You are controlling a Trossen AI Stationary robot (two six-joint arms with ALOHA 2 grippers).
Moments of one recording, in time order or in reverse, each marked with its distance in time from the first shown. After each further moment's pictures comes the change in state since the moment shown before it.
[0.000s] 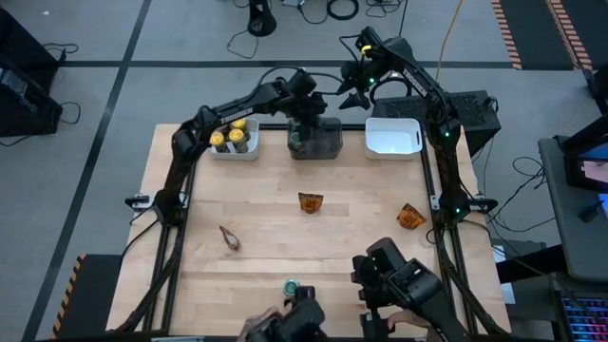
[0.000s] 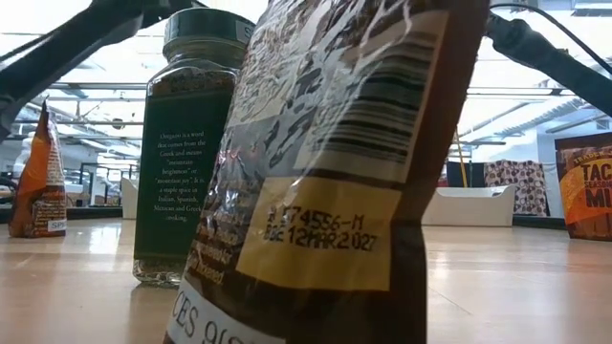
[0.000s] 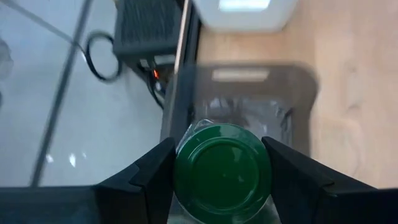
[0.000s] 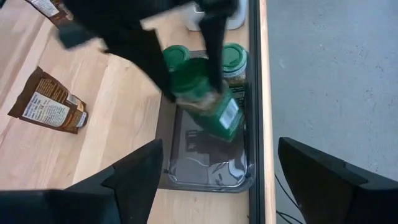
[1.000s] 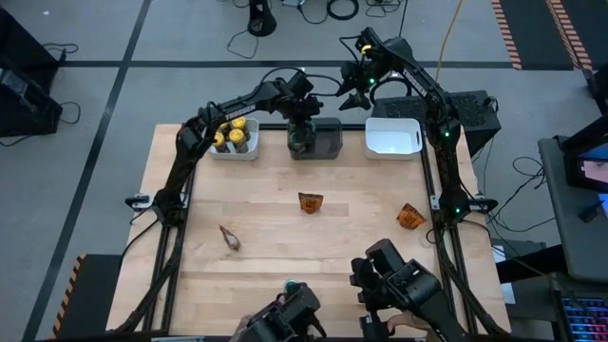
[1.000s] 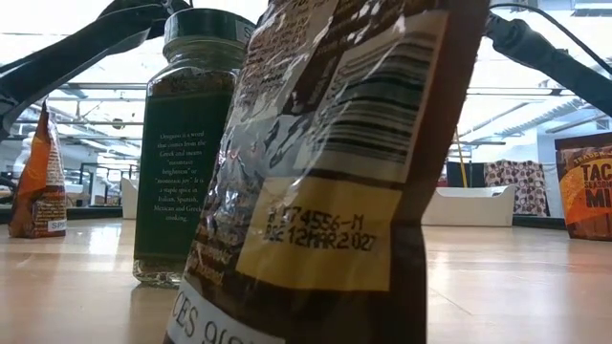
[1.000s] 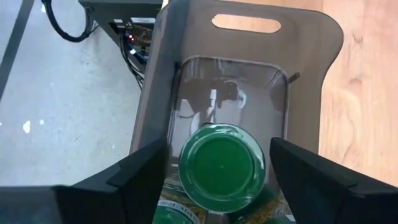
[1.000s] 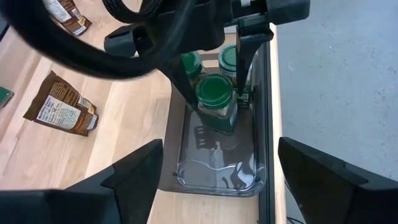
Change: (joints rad) left arm 0.047 0.062 0.013 -0.091 0.071 -0.054; right arm 0.002 0.000 0.000 -0.020 -0.029 -0.002
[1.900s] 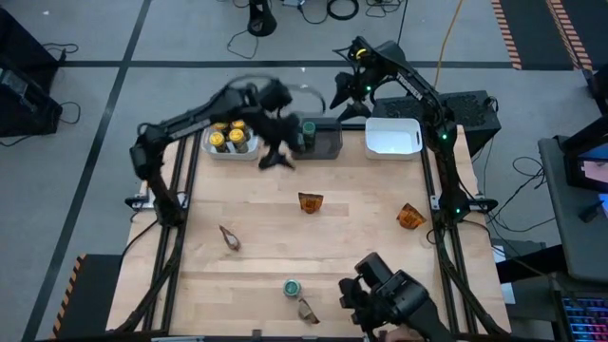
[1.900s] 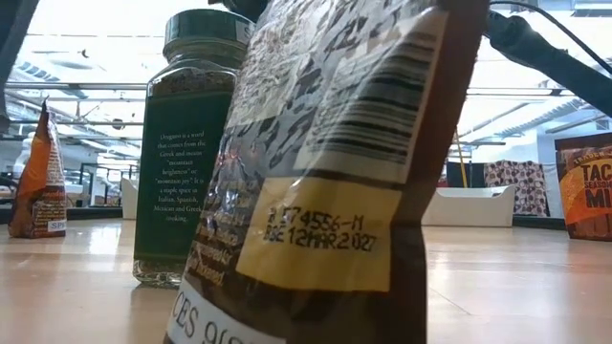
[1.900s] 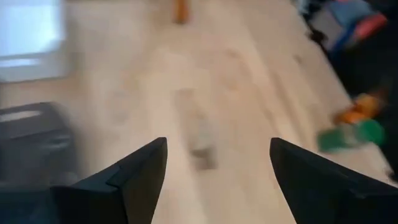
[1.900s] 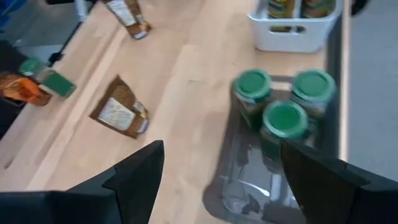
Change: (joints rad) left arm -0.224 -0.485 -0.186 -0.284 0.371 0.052; right arm 0.068 0.000 0.000 -0.132 -0.109 -0.128
